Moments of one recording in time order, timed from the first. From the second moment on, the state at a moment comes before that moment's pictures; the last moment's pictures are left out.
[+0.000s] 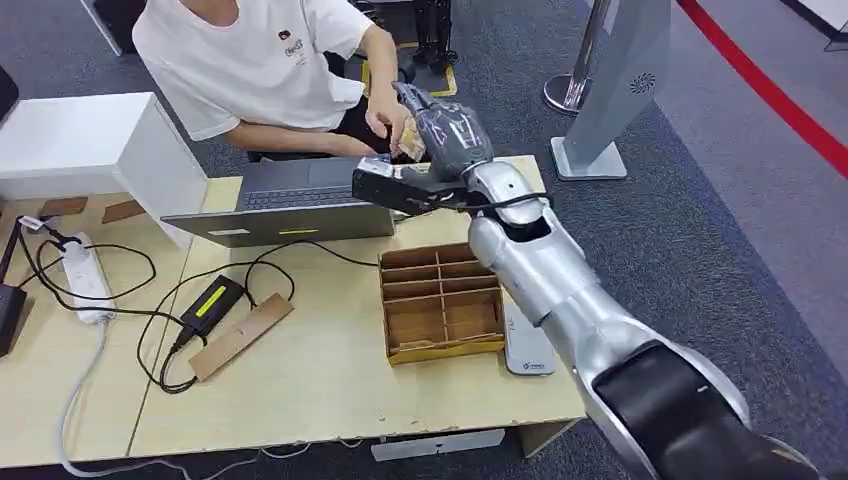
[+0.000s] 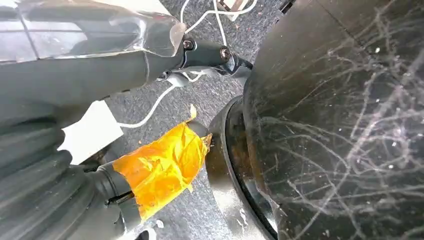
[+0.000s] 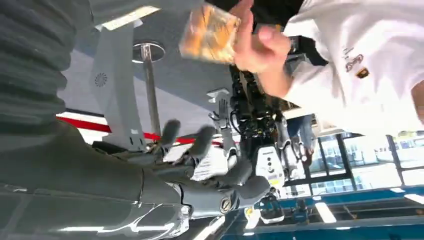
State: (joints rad) left arm -0.32 -0.14 -1.29 -0.17 -0.89 -0.34 -0.05; right arm -0.96 0.18 0.55 -0.81 0.96 -0.09 -0.06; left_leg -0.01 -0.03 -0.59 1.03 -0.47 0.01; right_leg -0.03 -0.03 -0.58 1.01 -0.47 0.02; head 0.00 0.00
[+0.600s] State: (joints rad) left arm -0.30 -0.13 -1.25 -0.17 -0.85 -0.28 -0.03; right arm -0.61 -0.04 0.57 -1.29 0.93 -0.12 -0.15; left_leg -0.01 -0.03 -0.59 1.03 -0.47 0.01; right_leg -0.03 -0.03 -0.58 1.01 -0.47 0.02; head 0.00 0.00
